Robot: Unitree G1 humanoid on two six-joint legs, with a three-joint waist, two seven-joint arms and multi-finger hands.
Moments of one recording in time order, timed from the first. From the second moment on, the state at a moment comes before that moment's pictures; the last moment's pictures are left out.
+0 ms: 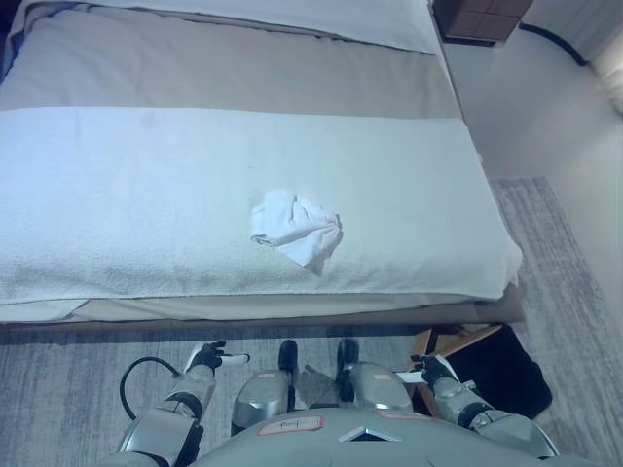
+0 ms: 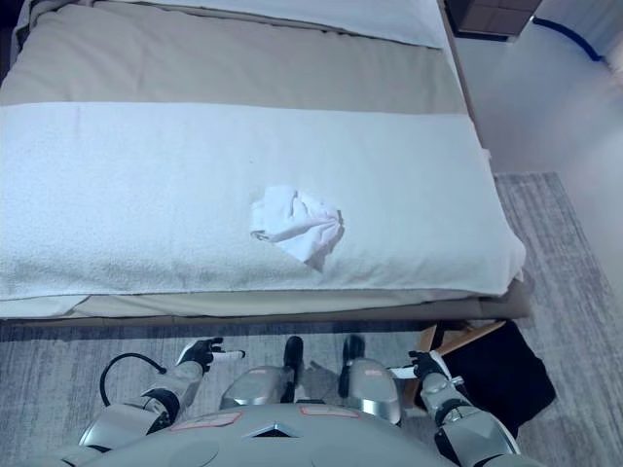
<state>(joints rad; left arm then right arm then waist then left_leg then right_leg) -0.11 0.24 -0.23 1.35 -0.01 0.03 0.13 -0.07 -0.23 0.31 1.33 -0.04 0.03 -0.12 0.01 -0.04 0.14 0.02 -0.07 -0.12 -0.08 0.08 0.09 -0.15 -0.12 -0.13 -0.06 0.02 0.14</state>
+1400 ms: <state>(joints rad) -0.23 0.21 -0.38 1.24 -0.19 -0.02 0.26 -1.13 -0.35 0.66 1.30 -0.15 0.09 -0.23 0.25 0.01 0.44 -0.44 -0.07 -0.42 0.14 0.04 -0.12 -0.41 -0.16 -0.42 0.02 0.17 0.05</state>
